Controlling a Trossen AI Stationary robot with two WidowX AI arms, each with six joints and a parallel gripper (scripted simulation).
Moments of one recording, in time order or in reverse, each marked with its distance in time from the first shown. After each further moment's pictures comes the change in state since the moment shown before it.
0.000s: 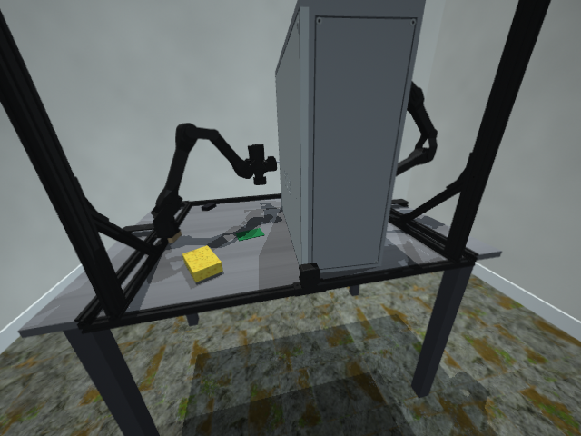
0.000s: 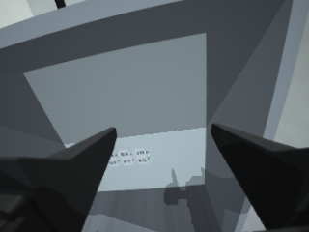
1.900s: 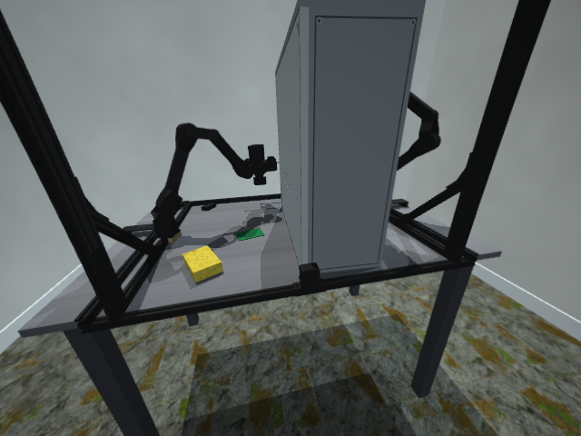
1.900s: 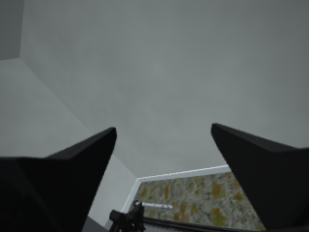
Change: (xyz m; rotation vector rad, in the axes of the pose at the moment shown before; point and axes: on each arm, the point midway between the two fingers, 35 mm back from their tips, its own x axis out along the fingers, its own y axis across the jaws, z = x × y) left arm 0.000 0.000 0.000 0.000 0.000 0.000; right arm -0.029 -0.174 0.081 0.410 -0.513 -1.048
